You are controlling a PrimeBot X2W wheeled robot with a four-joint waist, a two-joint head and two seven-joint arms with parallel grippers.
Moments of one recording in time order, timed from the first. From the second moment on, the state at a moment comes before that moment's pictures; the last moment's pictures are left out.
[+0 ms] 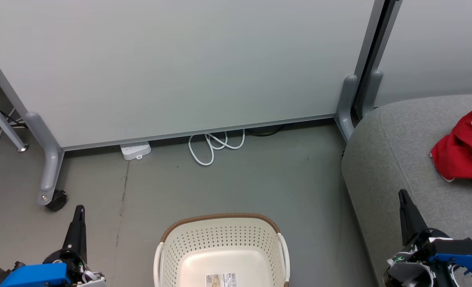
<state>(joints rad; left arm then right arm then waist) -0.10 0.05 0.11 0.25 -1.61 -0.13 0.11 -0.10 -0.05 -0.11 0.25 1.61 0.13 0.11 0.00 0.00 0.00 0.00</state>
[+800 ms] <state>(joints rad) -0.10 0.05 0.11 0.25 -1.61 -0.13 0.11 -0.10 -0.05 -0.11 0.25 1.61 0.13 0.11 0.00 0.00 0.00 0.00</state>
